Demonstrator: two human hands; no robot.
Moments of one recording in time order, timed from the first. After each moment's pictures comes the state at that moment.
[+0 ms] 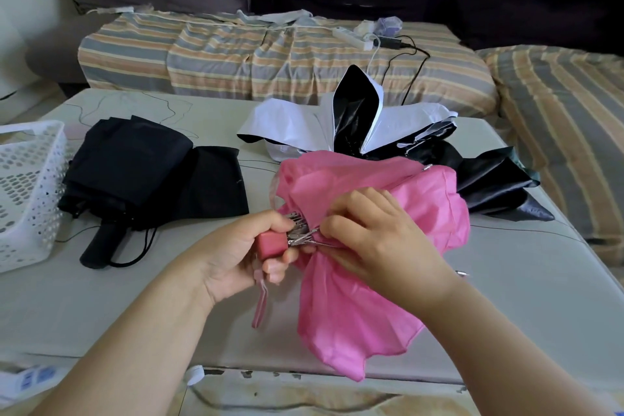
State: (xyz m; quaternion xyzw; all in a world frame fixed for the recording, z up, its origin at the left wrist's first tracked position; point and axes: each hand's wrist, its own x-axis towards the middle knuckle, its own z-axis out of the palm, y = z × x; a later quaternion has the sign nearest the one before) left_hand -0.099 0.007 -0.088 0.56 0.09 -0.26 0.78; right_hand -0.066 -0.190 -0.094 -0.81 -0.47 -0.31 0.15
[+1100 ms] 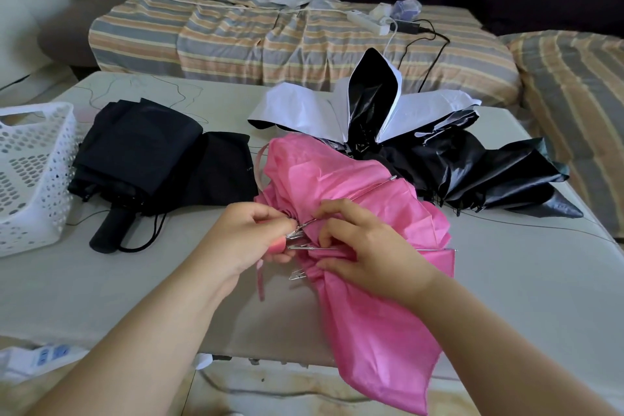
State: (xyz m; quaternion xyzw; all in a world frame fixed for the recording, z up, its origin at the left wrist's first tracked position) left_hand -0.100 0.007 -0.103 0.76 0.20 -0.06 0.62; right_hand -0.049 -0.179 -0.143 -0.84 -0.45 -0.07 0.30
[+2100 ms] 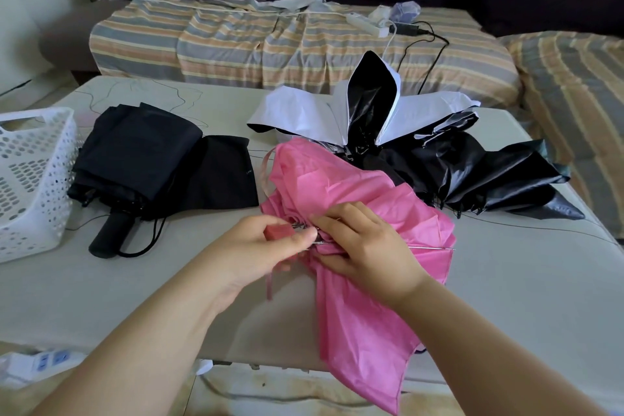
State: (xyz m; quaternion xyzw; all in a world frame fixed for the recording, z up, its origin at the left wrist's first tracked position) left_hand -0.106 0.006 -0.106 0.75 0.16 -0.13 0.62; right_hand -0.042 -0.172 -0.159 -0.82 -0.45 -0.28 0.22
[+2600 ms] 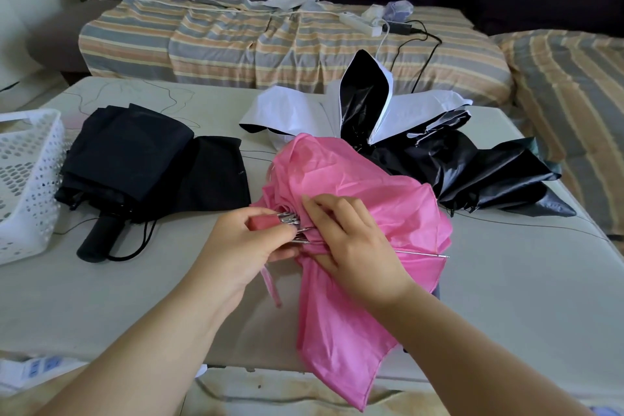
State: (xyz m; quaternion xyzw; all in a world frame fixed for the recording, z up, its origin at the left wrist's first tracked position) left_hand -0.102 -0.012 -0.105 0.65 0.21 0.01 0.73; right_hand -0.050 -0.162 -0.160 -0.84 -0.40 -0.30 0.21
